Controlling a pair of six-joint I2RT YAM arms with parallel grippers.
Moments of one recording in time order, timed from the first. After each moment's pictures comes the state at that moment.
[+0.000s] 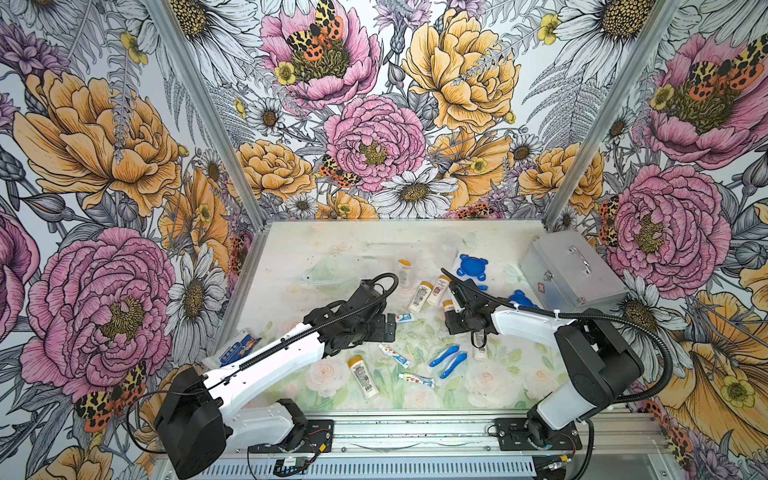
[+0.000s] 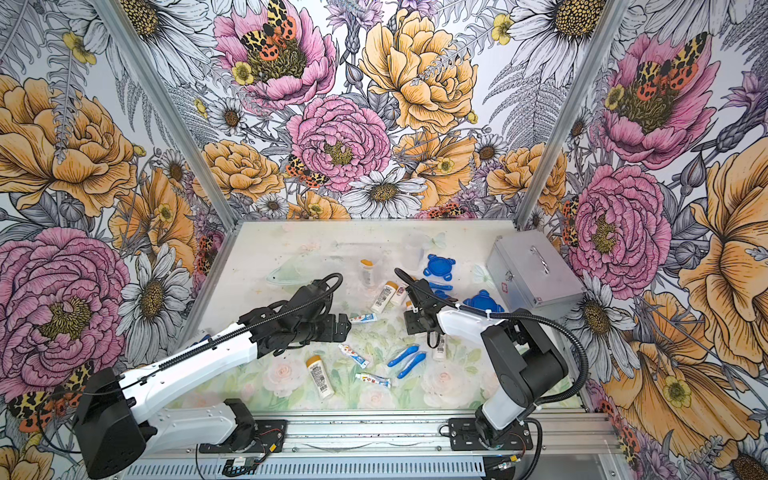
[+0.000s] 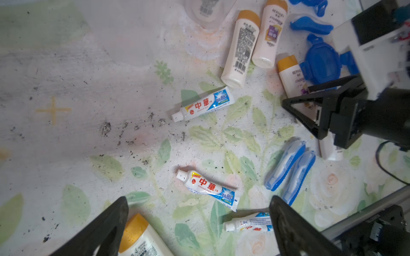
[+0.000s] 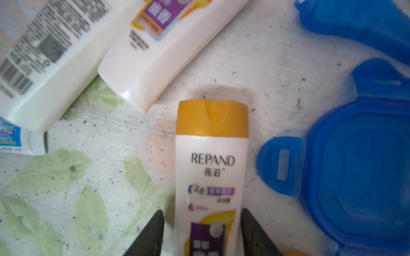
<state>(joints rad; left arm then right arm) -0.79 1.21 0.89 -0.67 -0.10 -0.65 0.53 1.61 0.80 -0.33 0.04 0.28</state>
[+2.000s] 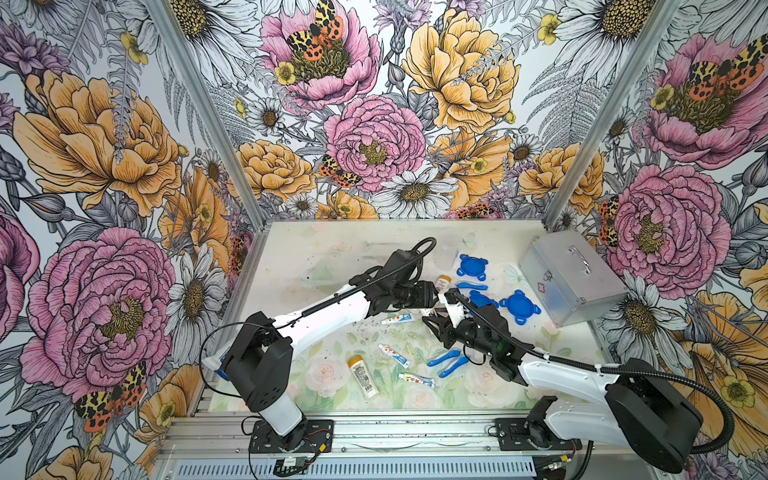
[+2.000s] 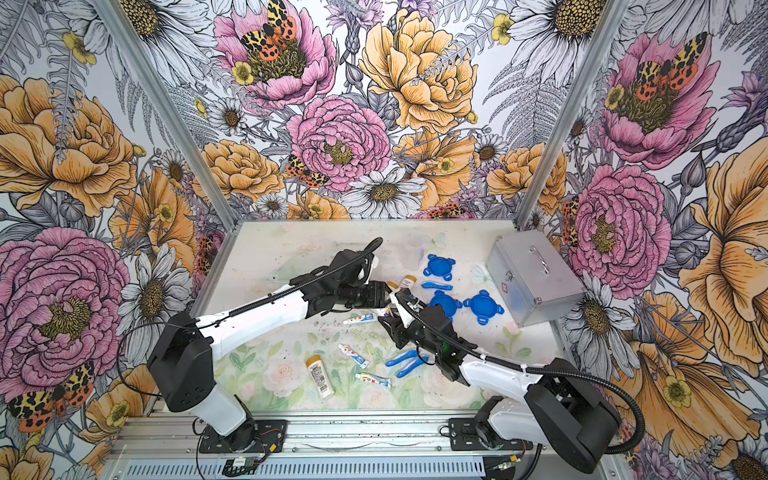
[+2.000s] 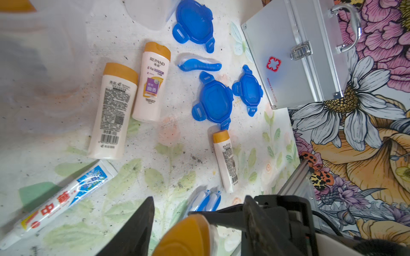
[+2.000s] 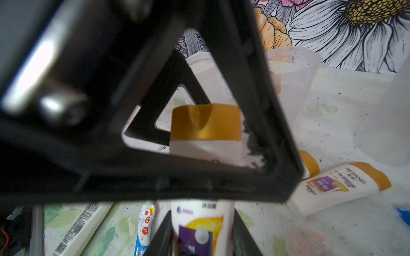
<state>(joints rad) -0.79 1.63 1.25 -0.42 0.23 -0.69 0.68 1.23 0.38 0.52 -0.21 0.17</state>
